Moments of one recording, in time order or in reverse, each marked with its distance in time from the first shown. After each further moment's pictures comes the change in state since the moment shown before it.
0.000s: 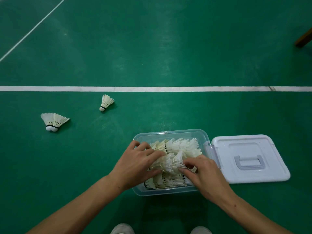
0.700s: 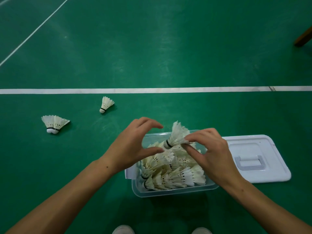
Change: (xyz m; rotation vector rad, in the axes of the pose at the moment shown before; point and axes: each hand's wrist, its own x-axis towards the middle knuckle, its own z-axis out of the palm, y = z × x) left_hand 0.026 -0.012 -0.074 -0.502 0.155 -0.137; right_hand 0.035 -0.018 -0.042 0.030 0.345 -0.231
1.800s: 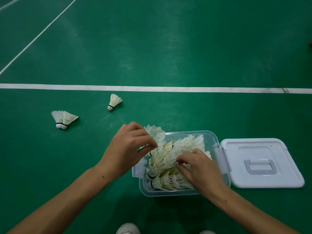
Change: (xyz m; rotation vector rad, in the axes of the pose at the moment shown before) left_hand -0.033 -0.023 -0.002 0.192 0.173 0.125; right_hand -0.023 -0.015 0.052 -0.133 -0.353 0.090
